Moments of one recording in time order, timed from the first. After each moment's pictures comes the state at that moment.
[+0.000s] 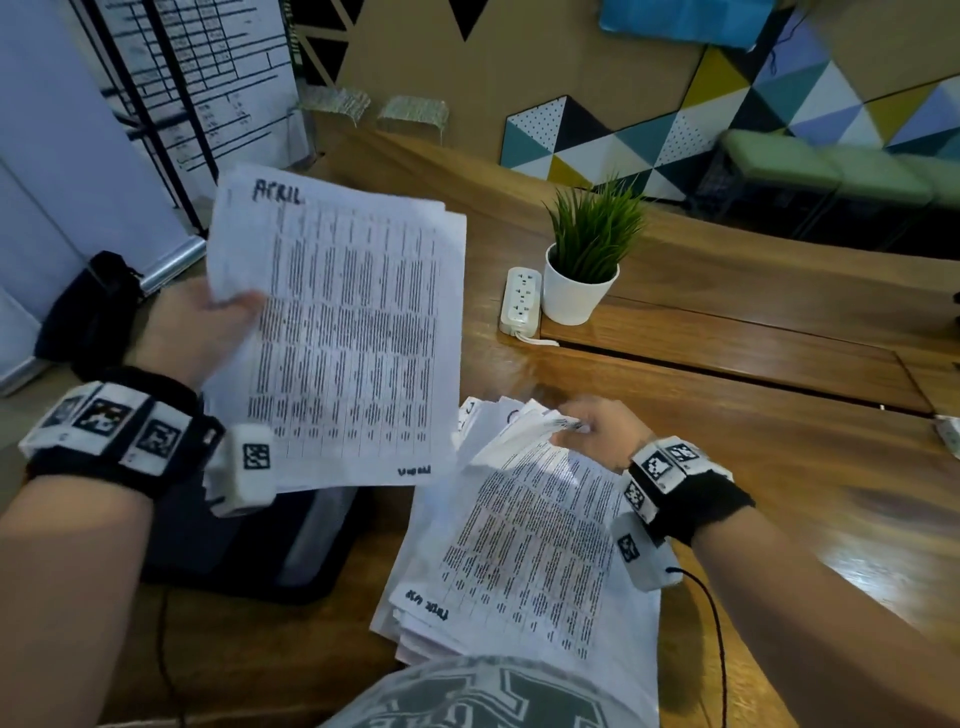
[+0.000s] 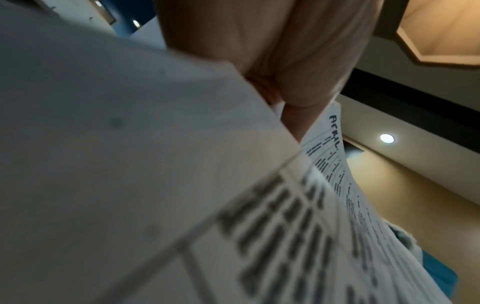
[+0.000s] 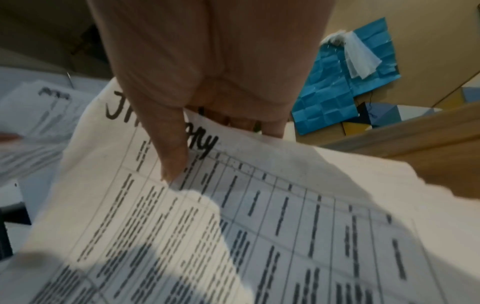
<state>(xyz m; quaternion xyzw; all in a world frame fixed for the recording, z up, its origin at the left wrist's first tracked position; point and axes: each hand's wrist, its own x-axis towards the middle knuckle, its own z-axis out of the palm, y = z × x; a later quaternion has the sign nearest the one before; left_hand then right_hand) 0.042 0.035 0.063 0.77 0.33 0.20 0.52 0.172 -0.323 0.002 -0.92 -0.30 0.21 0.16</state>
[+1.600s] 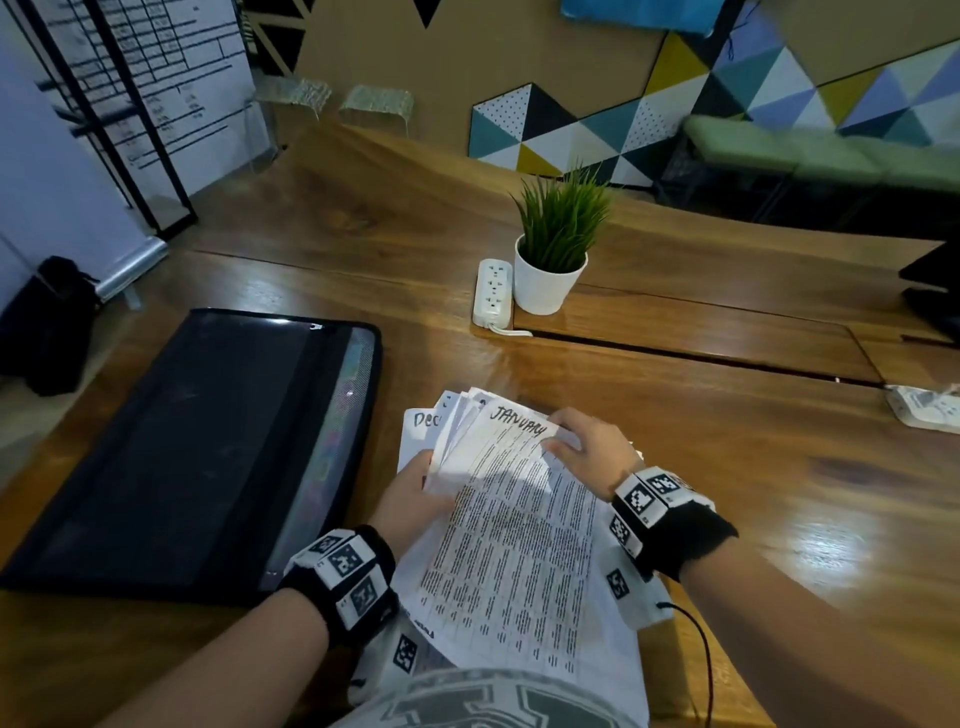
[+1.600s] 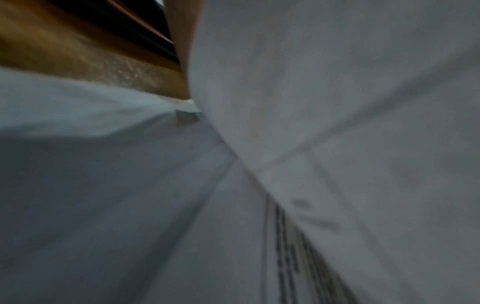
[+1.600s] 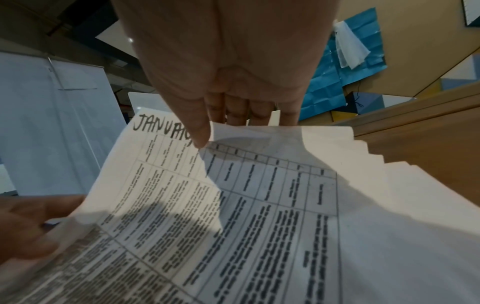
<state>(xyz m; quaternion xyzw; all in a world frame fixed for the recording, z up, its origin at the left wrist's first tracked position) 0.026 -0.146 -0.065 0.72 0.20 -0.10 0.66 0.139 -0.346 -0.016 -0.94 -0.21 0.16 0.22</state>
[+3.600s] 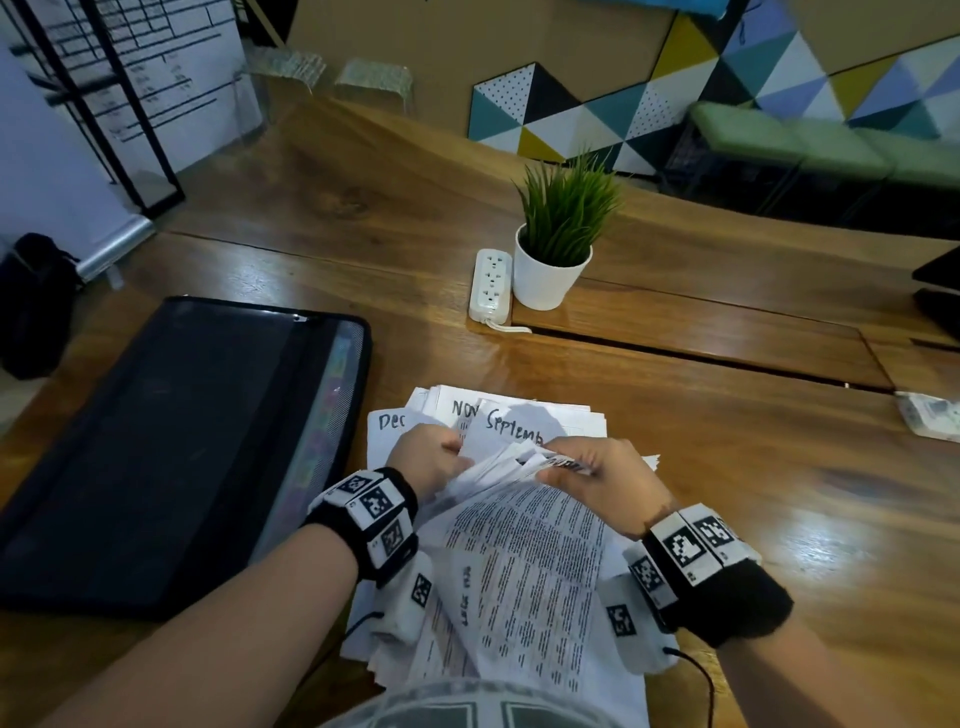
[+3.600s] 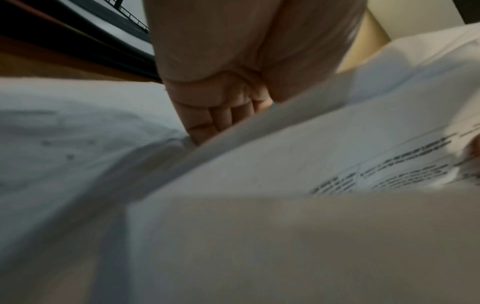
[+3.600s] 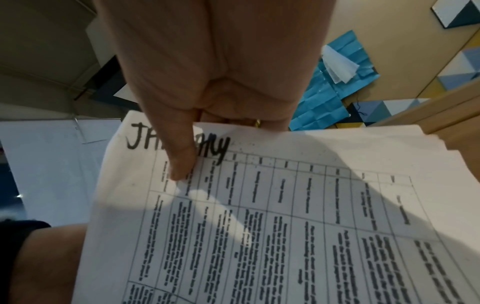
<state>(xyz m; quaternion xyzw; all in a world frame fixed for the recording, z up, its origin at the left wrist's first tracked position) 0.091 -0.146 -0.061 0.85 0.16 -0.10 0.48 0.123 -0.356 0.003 -0.87 -0.28 0.20 0.34</state>
